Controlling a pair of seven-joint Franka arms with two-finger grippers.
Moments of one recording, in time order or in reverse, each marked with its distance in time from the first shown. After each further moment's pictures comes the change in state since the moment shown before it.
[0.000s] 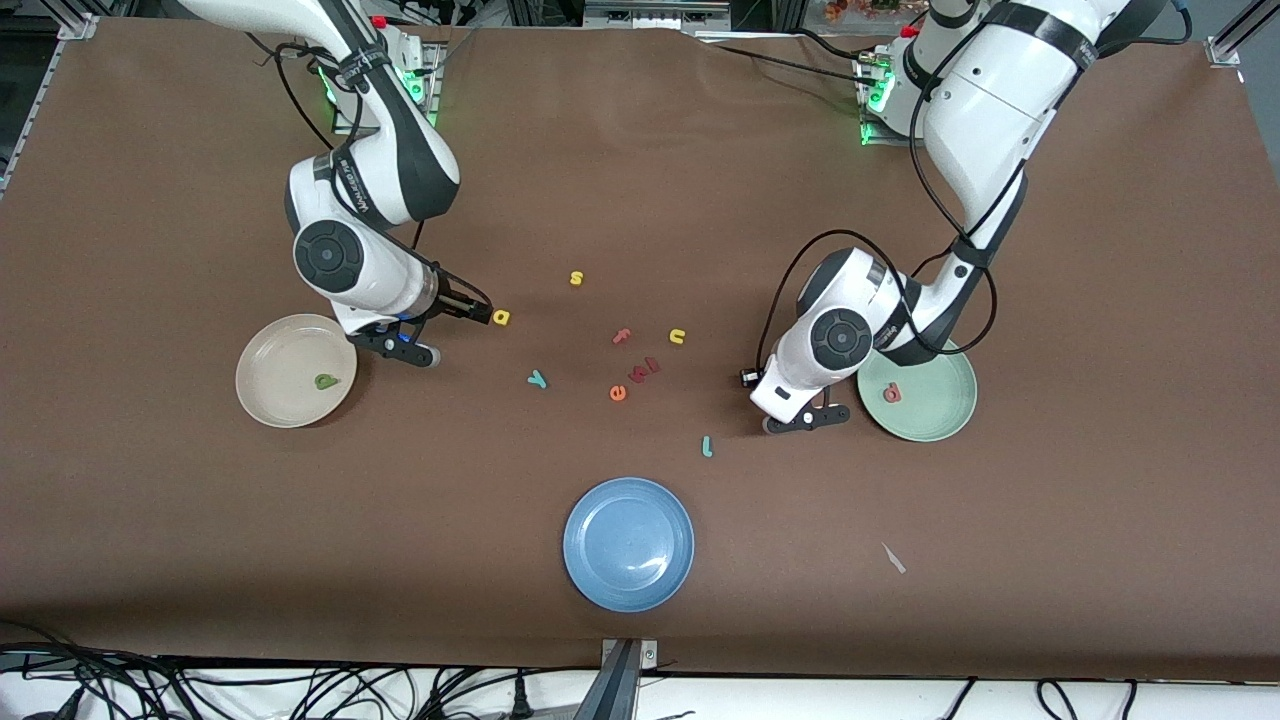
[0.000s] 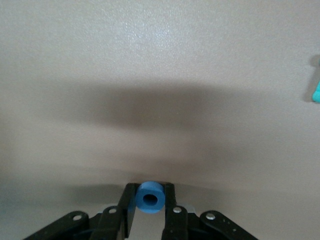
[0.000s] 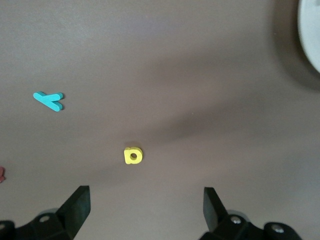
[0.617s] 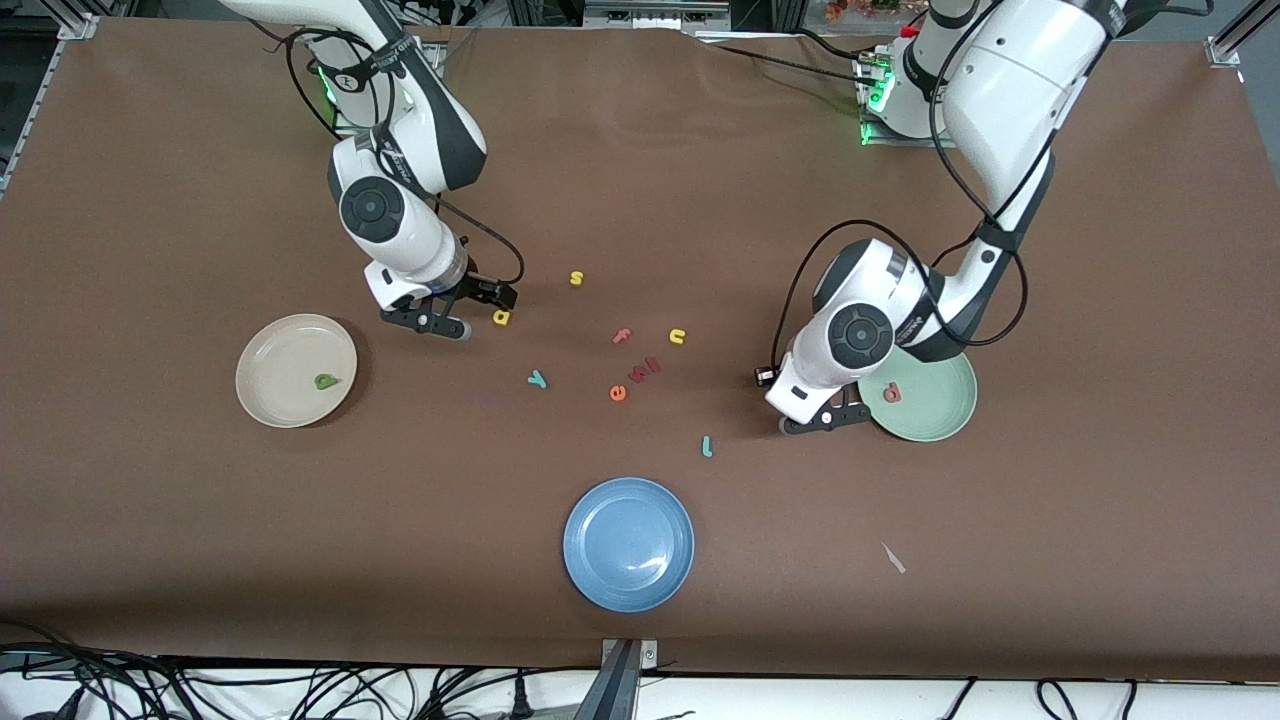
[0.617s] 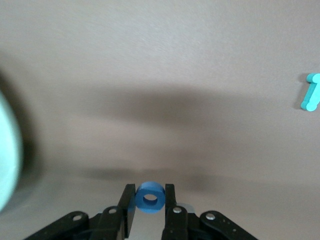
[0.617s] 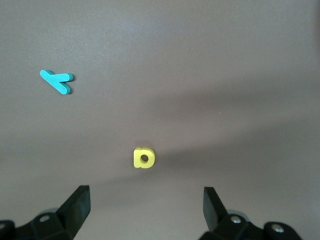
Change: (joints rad) left arm 0.027 -0.087 0.001 0.014 0.001 -0.127 0.006; right arm 0.003 -0.042 0.073 -0.203 -0.062 0.293 0.007
